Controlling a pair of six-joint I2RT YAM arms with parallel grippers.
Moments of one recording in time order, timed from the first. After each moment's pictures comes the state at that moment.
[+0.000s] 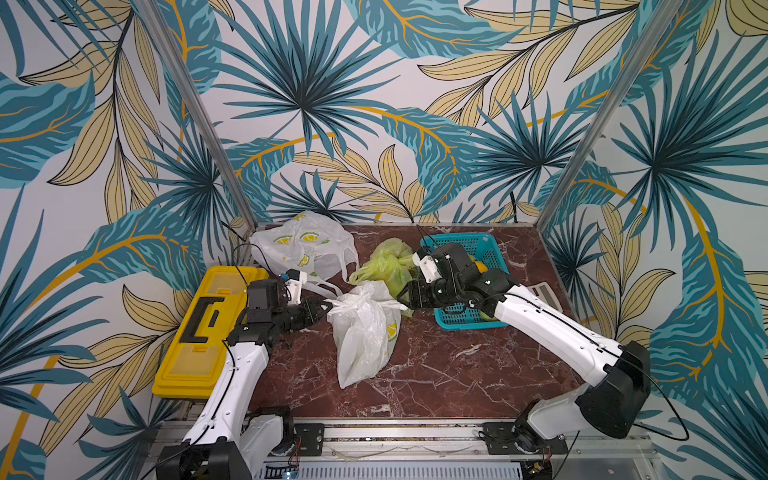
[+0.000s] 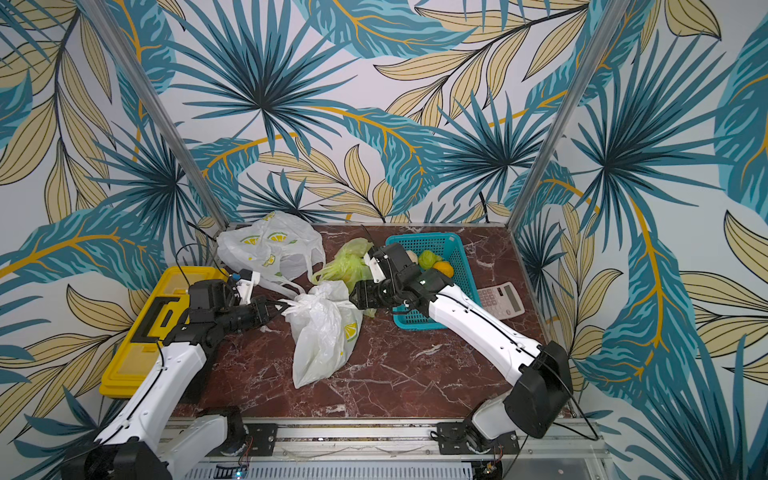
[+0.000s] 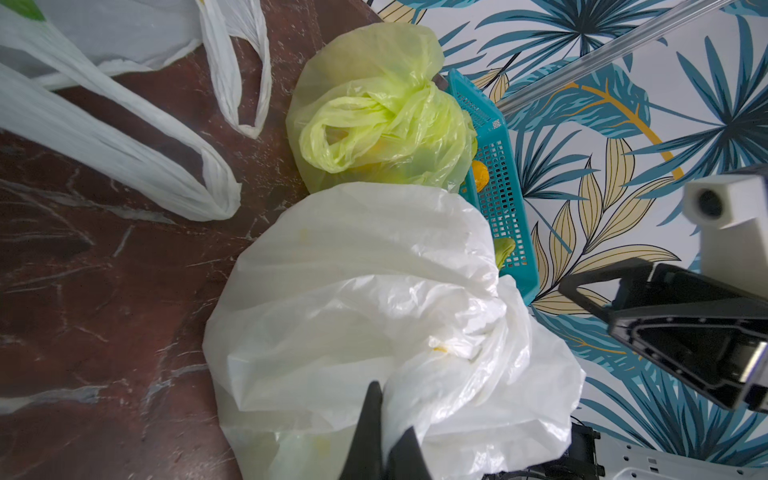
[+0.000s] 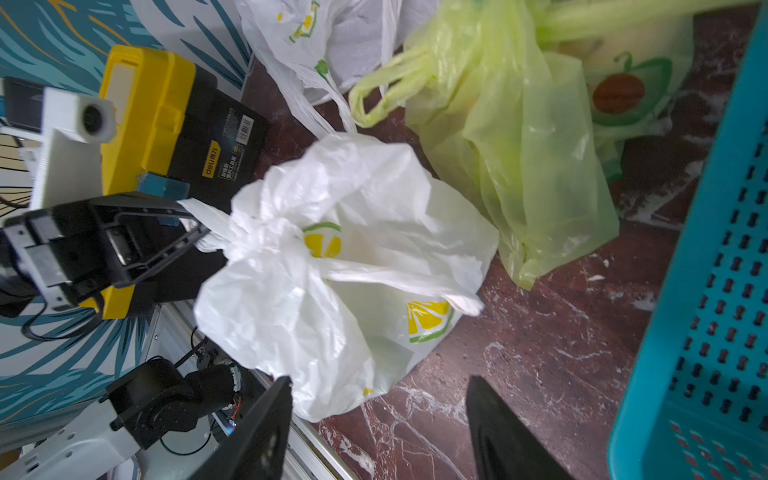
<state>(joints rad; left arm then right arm) 0.05 1.00 0.69 -0.39 0.79 -0.47 0.71 1.51 1.43 -0.70 -0.21 0.51</state>
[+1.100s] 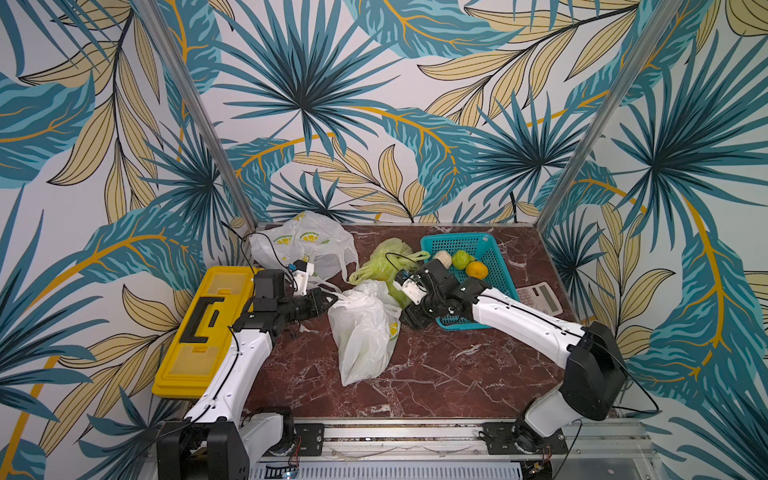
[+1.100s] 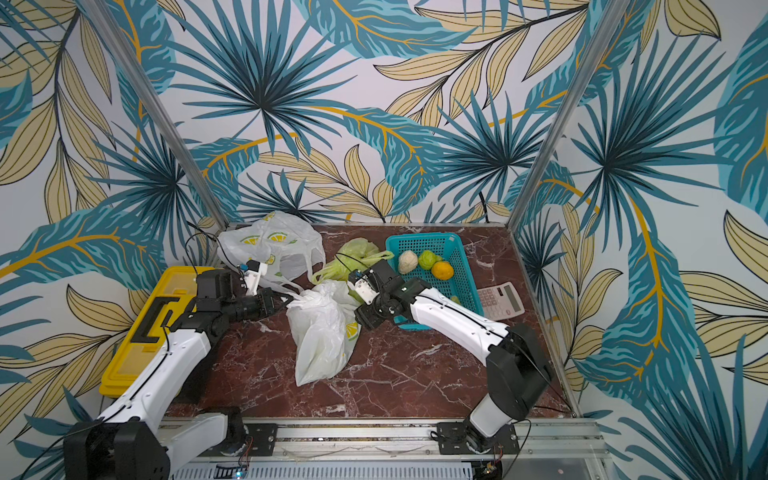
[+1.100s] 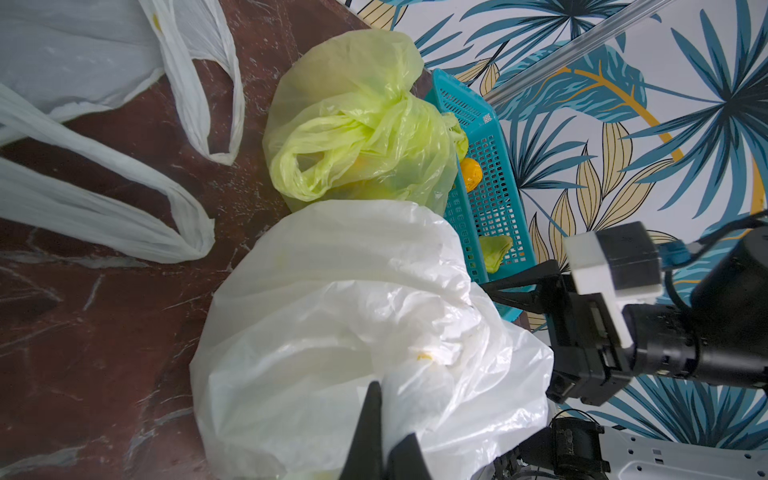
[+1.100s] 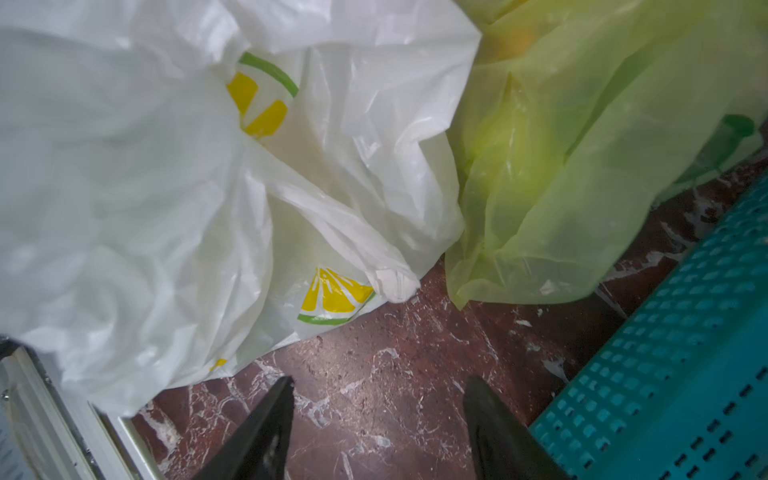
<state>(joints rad) 0.03 1.10 0.75 -0.36 0.78 -0.44 0.70 1.64 1.26 -0.64 -0.14 -0.07</state>
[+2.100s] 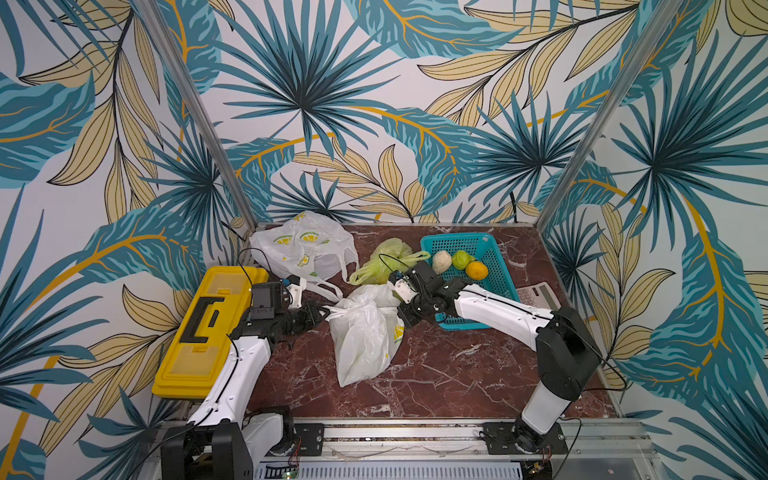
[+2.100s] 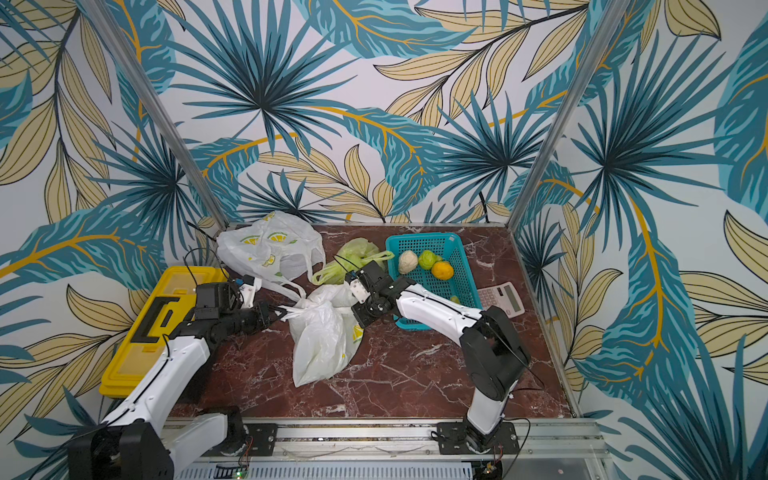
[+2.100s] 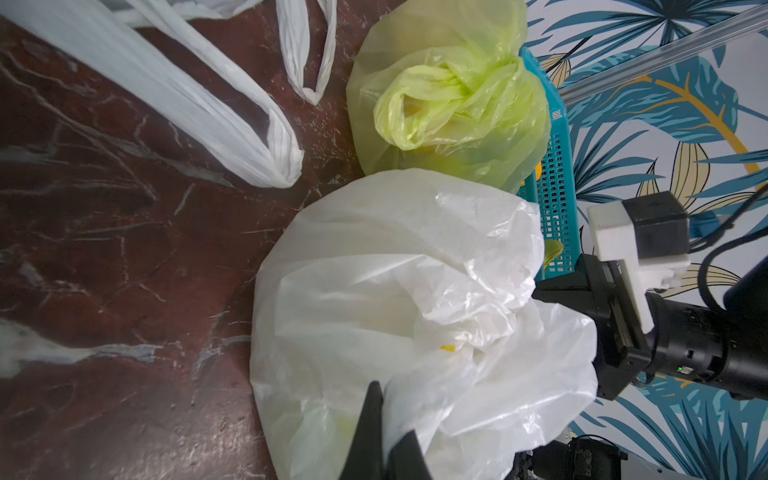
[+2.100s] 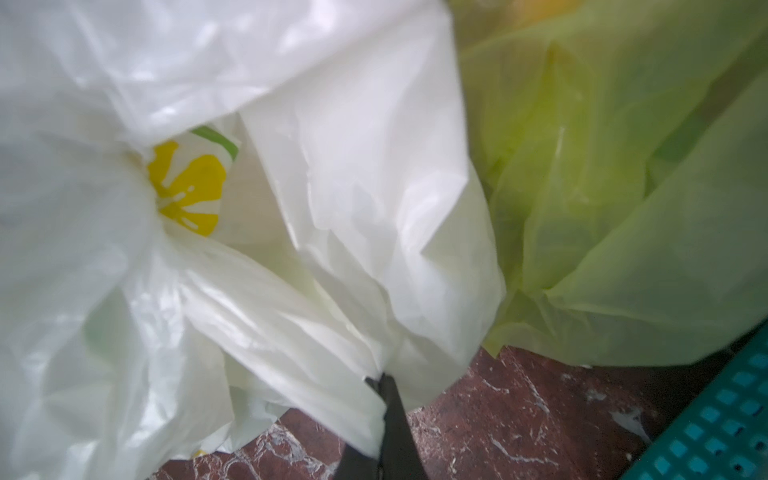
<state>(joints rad) 0.09 1.08 0.67 -0.44 0.71 -0.44 0.68 1.74 1.27 -0.57 -0.16 0.09</state>
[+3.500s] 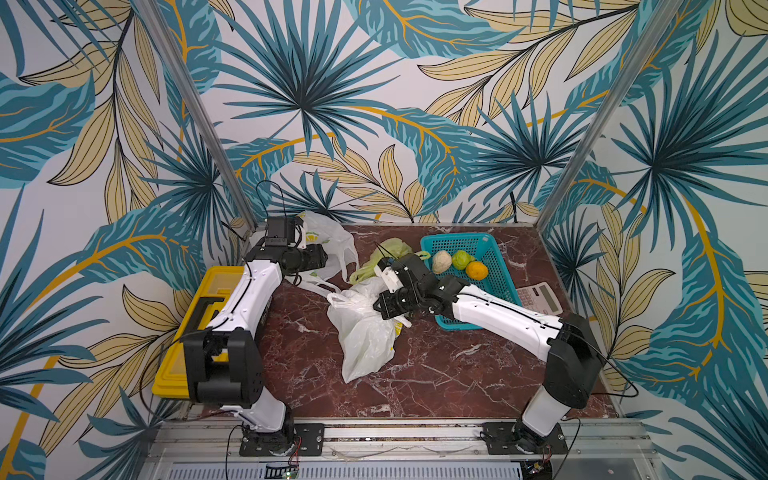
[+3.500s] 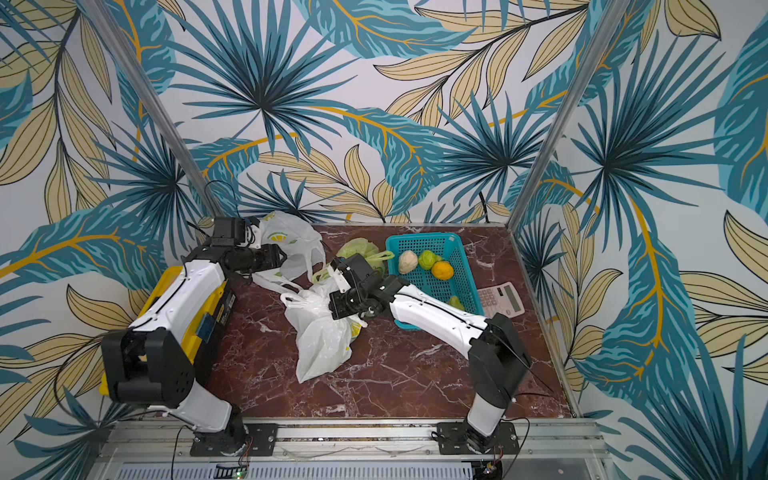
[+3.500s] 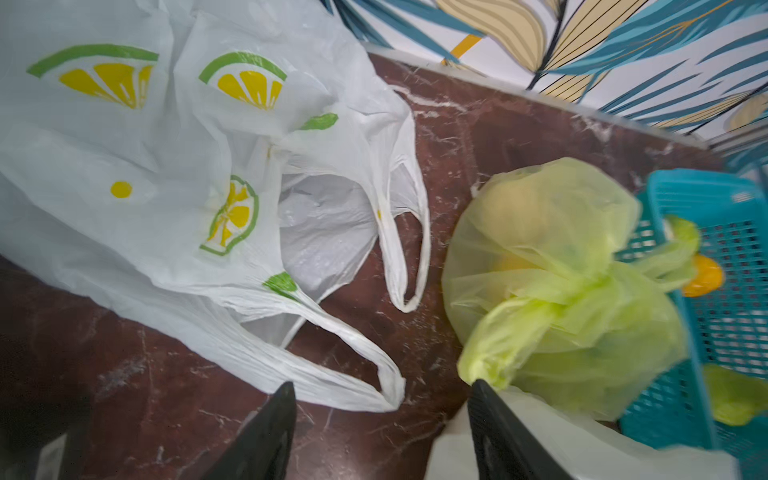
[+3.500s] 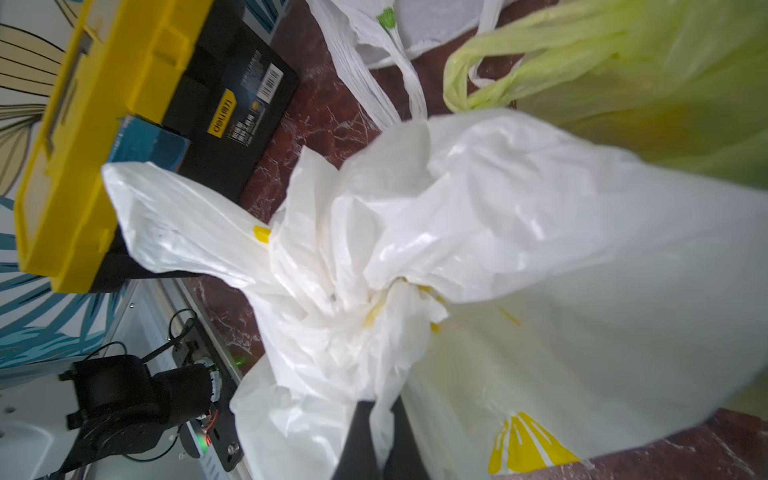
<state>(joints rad) -0.02 1.66 1.40 -0.62 0.23 -0.24 0.80 1.69 1.39 -0.48 -0.25 0.45</state>
